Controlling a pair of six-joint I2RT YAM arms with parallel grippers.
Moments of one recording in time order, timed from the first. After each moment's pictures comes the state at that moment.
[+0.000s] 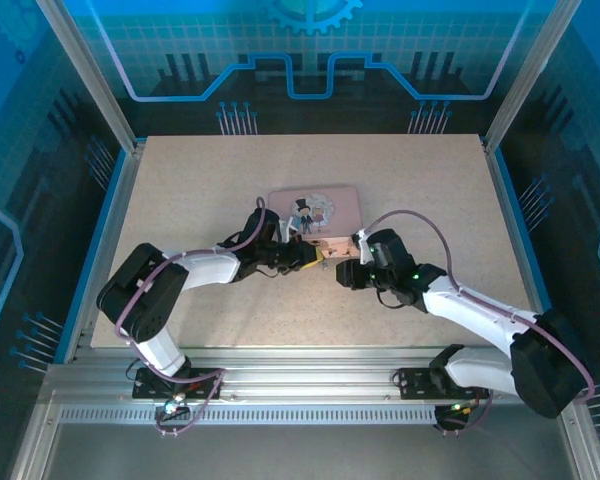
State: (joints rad) left arm -0.54 1.69 0.80 0.26 0.64 -1.00; right arm 0.62 1.19 0.61 -0.19 -0.18 0.50
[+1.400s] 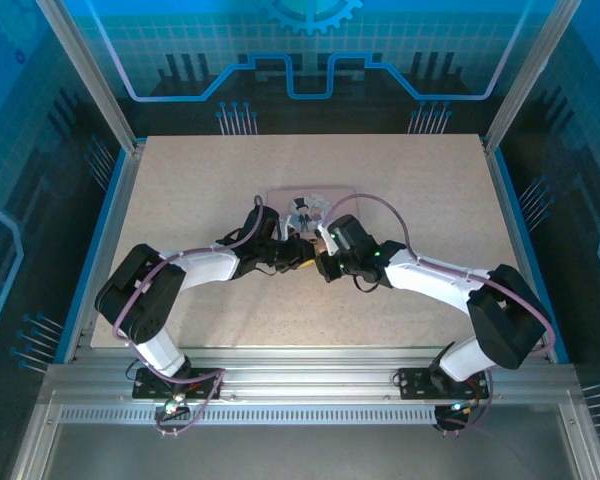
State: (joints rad) left arm -0.54 1.67 0.82 0.18 0.61 -1.00; right arm 0.73 1.50 0.89 -0.27 -0.06 0.25
